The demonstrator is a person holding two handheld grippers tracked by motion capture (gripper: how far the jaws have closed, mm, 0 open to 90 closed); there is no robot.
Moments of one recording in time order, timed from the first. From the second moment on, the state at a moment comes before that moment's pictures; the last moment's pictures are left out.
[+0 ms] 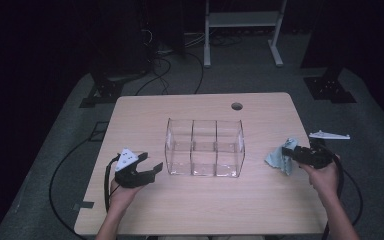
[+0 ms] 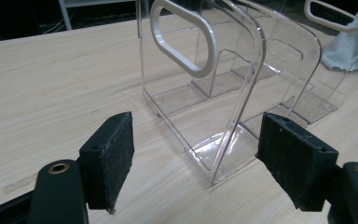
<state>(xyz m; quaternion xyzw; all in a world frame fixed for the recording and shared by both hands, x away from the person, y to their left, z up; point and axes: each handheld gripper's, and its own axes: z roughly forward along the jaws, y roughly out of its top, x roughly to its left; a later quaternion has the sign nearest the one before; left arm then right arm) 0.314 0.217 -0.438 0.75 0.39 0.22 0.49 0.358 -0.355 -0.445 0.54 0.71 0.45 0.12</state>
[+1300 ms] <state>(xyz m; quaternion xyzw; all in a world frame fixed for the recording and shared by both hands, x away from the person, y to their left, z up) 0.301 0.234 -0.444 0.74 0.40 0.23 0.48 0.301 -0.336 -0.447 0.47 0.74 0.47 0.11</state>
